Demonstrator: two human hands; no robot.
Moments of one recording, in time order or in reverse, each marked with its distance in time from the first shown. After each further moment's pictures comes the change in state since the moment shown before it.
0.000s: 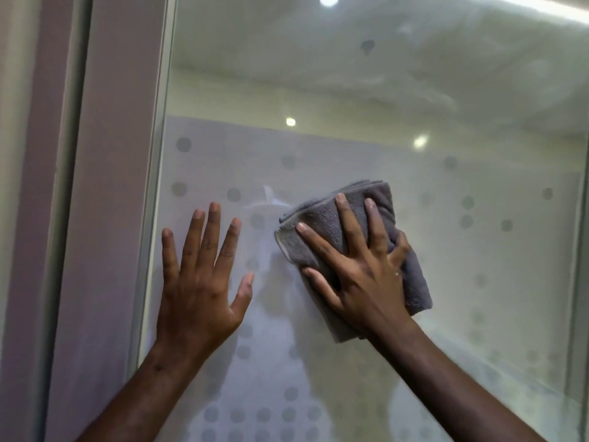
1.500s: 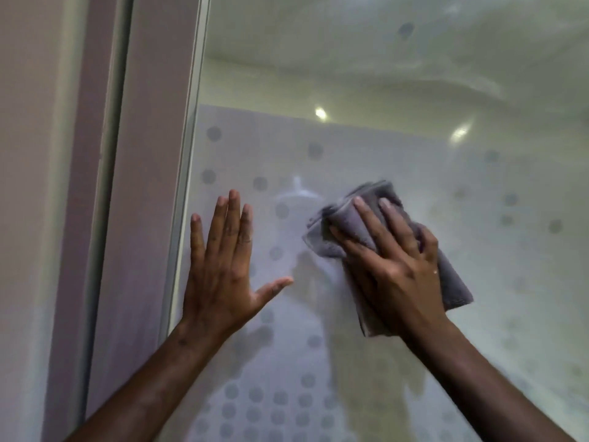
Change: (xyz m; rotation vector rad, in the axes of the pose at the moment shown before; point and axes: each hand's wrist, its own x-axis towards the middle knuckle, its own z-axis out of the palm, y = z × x) left_hand 0.000 -0.001 -0.001 -0.027 0.001 0.004; right_hand -0.007 0.016 0.008 0.070 0.193 -0.127
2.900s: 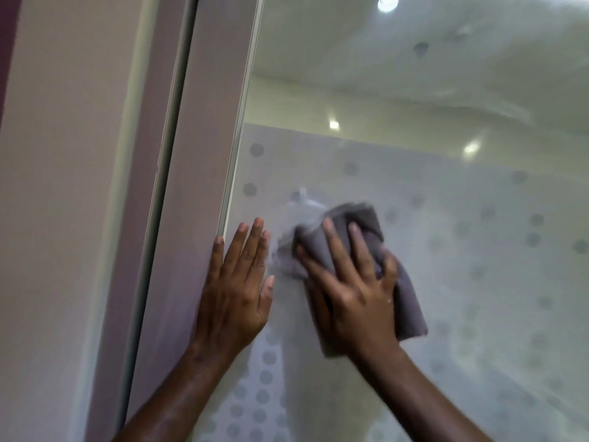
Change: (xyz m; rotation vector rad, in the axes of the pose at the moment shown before) left_hand -0.028 -0.035 0.000 -0.094 0.063 0.012; right_hand 0.013 -0.104 0.012 0.077 -0.001 0.046
